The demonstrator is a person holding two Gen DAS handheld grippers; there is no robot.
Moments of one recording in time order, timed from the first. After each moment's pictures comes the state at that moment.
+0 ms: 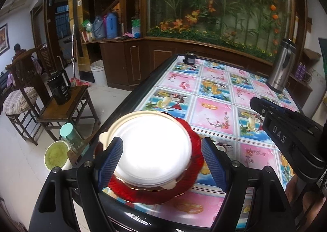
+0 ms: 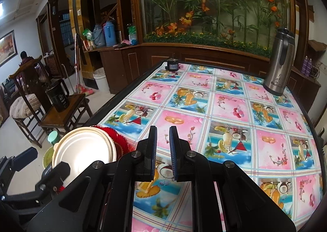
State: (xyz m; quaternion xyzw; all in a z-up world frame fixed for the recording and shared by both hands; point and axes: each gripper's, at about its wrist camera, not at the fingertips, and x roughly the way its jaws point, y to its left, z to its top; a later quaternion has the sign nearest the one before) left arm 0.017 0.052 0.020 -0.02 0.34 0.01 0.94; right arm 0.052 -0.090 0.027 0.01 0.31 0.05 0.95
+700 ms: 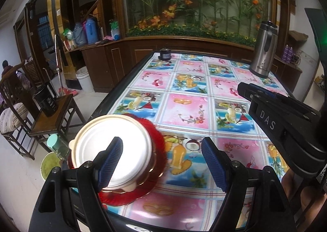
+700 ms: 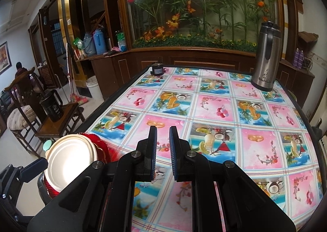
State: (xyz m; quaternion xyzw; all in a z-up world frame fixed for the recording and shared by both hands) left arm 0.020 -0.011 0.021 0.03 0.35 -0.04 0.93; right arm 0.049 -0.137 0.032 0.04 0.30 0.02 0.95
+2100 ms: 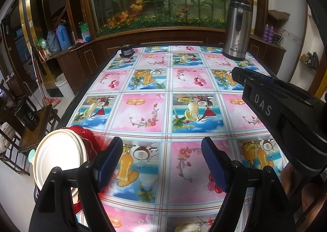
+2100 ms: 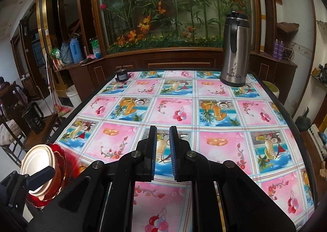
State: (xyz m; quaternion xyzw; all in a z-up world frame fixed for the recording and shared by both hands) left arm 0.036 -0.104 0.013 0.07 0.38 -0.10 0.92; right arm 0.057 -0.230 0.030 0.06 0.30 -0.04 0.95
